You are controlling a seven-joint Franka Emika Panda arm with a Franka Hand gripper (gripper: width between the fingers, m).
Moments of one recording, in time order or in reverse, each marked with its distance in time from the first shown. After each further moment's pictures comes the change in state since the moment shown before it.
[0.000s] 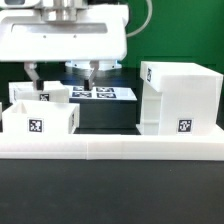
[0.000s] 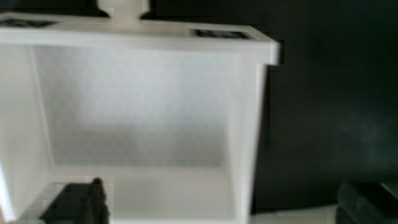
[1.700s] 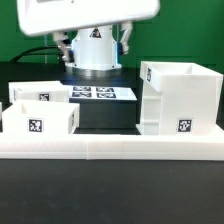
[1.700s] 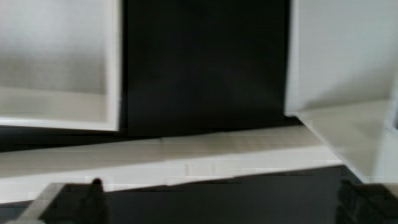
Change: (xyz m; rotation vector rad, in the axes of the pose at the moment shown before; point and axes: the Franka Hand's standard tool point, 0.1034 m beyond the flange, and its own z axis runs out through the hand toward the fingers) arm 0.024 -0.052 -0.059 0.151 0.051 -0.114
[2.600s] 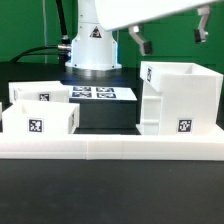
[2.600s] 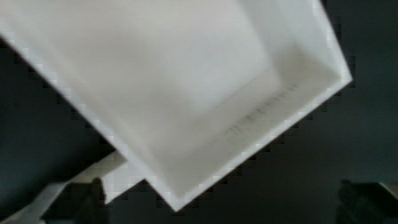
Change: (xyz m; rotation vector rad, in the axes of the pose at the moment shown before) arm 0.038 -0.116 -0.001 0.078 -0.015 0.511
